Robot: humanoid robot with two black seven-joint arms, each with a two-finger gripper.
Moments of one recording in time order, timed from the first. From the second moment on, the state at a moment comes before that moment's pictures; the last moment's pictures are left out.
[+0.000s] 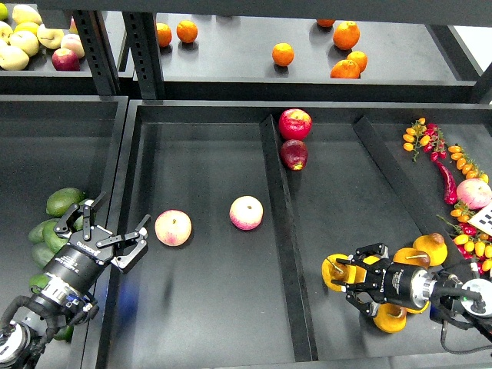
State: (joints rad) left arm 0.10 0.00 -1.47 -1.13 -0.23 -0.49 0.49; right arm 0.33 -0.51 0.62 0.92 0.13 0.31 -0.49
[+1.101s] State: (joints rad) left arm 0.10 0.00 -1.47 -1.14 -0.23 -0.49 0.49; right arm 0.41 -0.57 0.64 1.00 0.20 0.29 -0.49
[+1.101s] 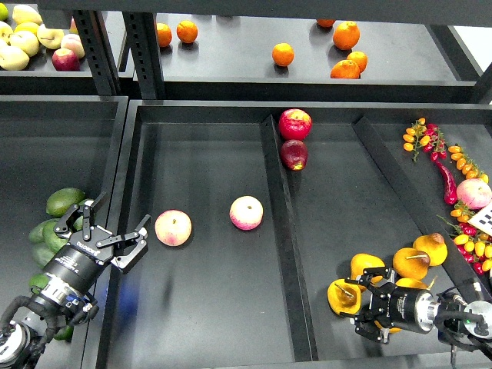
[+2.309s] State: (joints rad) left arm 0.10 0.00 -1.47 -1.12 -0.22 -0.49 0.49; right arm 0.28 0.02 1.43 0.94 0.16 0.26 -0.49
